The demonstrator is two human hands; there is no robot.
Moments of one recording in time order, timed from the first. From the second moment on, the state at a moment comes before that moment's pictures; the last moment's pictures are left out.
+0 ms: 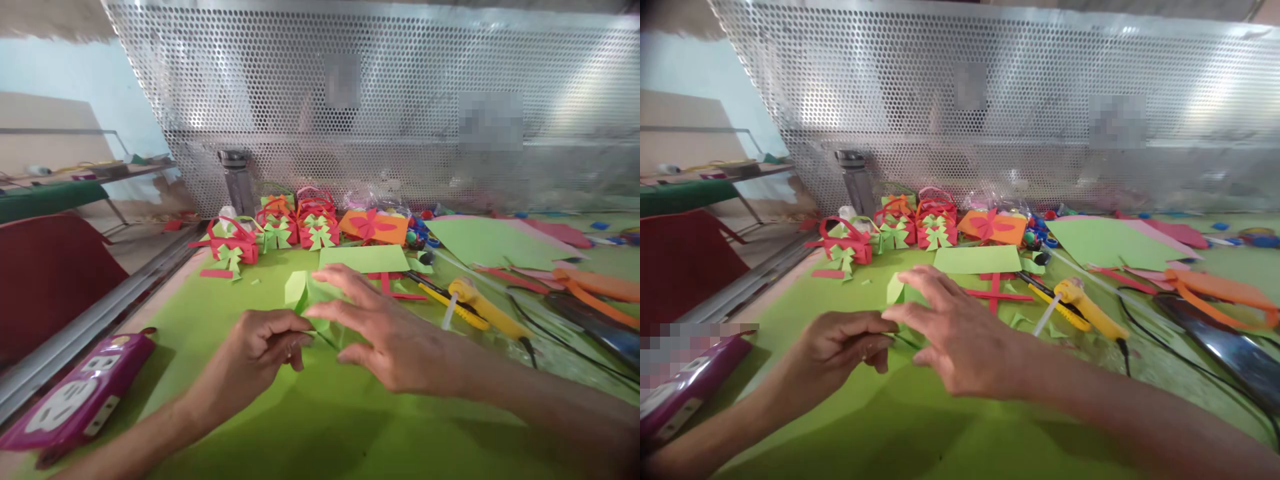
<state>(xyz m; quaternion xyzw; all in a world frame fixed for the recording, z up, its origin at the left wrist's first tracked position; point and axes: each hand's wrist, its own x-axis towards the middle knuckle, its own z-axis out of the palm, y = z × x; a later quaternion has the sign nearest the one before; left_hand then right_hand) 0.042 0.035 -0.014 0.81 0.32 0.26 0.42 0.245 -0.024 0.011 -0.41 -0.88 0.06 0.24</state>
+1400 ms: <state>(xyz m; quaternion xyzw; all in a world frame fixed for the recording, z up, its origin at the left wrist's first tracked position) 0.035 0.053 -0.014 0.84 0.22 0.18 0.47 0.252 -0.008 0.014 -0.42 -0.88 0.09 0.20</state>
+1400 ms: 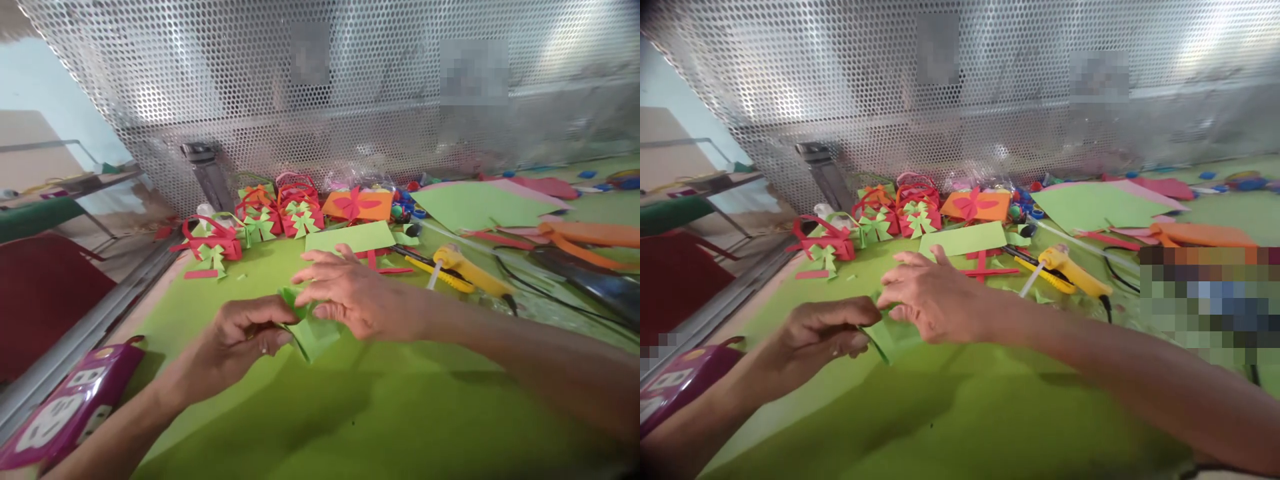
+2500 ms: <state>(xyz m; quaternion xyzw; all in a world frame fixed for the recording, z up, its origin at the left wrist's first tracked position) 0.085 0.071 -0.016 0.70 0.25 0.19 0.64 0.258 -0.017 0.012 -0.45 -0.76 -0.22 0.41</state>
